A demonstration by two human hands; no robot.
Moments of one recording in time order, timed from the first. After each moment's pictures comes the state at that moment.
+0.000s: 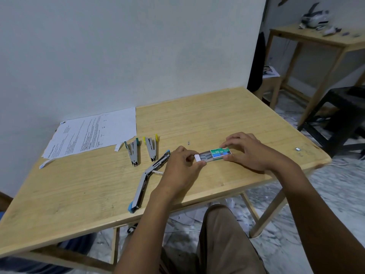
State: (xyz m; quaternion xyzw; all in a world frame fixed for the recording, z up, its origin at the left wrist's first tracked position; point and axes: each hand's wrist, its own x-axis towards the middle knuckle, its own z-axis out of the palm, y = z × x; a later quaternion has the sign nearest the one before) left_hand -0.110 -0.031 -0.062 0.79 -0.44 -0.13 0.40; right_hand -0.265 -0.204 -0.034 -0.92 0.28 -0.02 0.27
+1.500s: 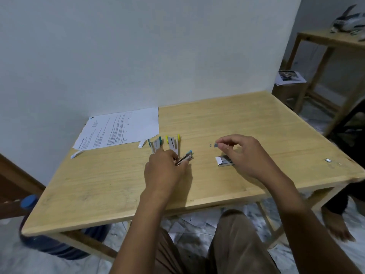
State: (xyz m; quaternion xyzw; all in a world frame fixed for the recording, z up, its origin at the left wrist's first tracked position) left_hand -0.079 0.032 -0.027 0.92 -0.28 -0.01 0.26; right_hand -0.218 -0.137 -0.022 -0.84 0.22 -0.26 0.43
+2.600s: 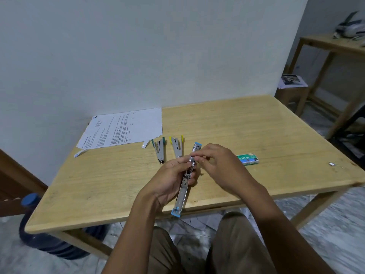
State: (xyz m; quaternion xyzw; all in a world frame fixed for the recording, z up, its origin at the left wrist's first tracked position) left_hand -0.070 0.039 -0.052 0.44 -0.23 -0.52 0.70; right_hand -0.182 -0.086 -0.025 -0.91 0.18 -0.18 0.32
